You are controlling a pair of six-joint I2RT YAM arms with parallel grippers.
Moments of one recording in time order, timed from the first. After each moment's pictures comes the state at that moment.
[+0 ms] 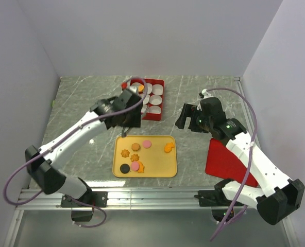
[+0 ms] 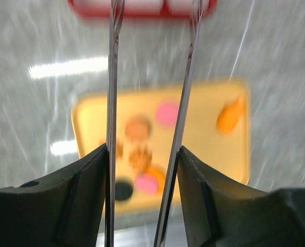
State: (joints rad) left arm -0.71 1.50 1.55 -0.95 -0.29 -0.56; right arm 0.46 1.11 1.06 -0.66 -0.02 0.55
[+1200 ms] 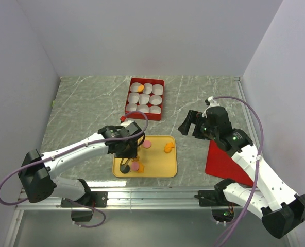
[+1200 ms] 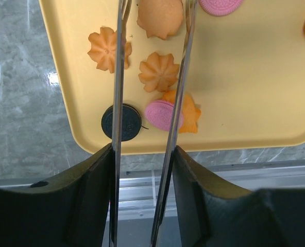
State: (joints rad) left arm -0.92 1.33 1.04 -0.97 -0.26 -0.88; right arm 0.46 0.94 0.92 -0.64 -0.03 0.61
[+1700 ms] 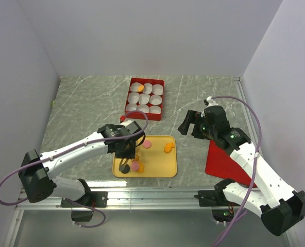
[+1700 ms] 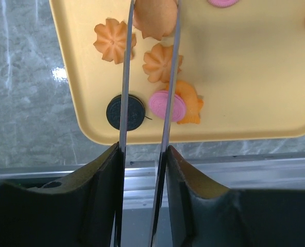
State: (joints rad) left arm -0.94 1.33 1.07 -1.02 -0.26 -0.89; right arm 0.46 0.97 0.92 -0.64 -0.01 0.60
